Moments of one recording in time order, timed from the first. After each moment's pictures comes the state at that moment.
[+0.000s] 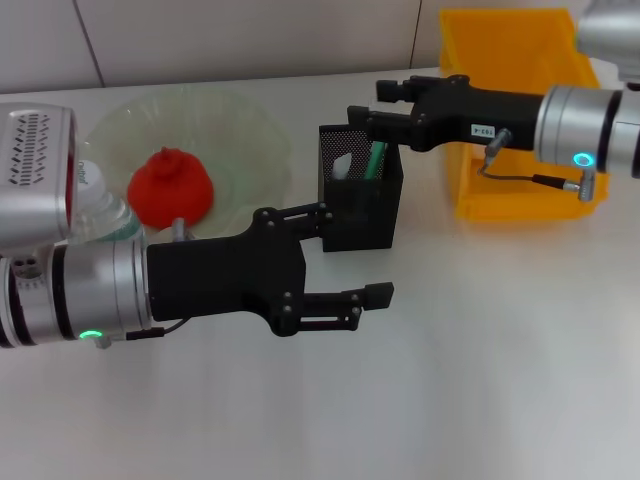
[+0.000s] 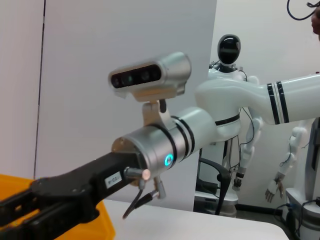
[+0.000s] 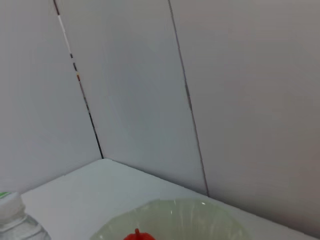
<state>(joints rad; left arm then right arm) -0.51 -2.08 1.39 0.66 1.38 1.49 -1.20 0.56 2.08 -1.01 -0.75 -1.66 -1.14 1.53</state>
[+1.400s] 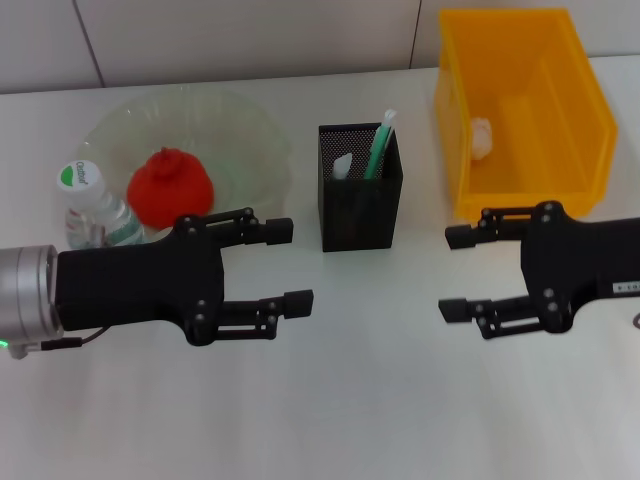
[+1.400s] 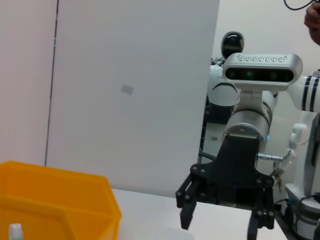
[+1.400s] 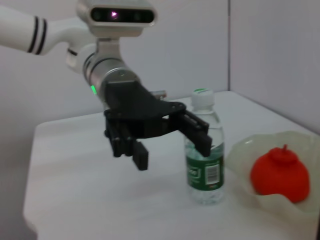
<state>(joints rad) -0.46 -2.00 1.30 0.67 1.42 1.61 -1.23 0.22 2.08 -1.01 -1.30 -1.85 -1.72 1.56</state>
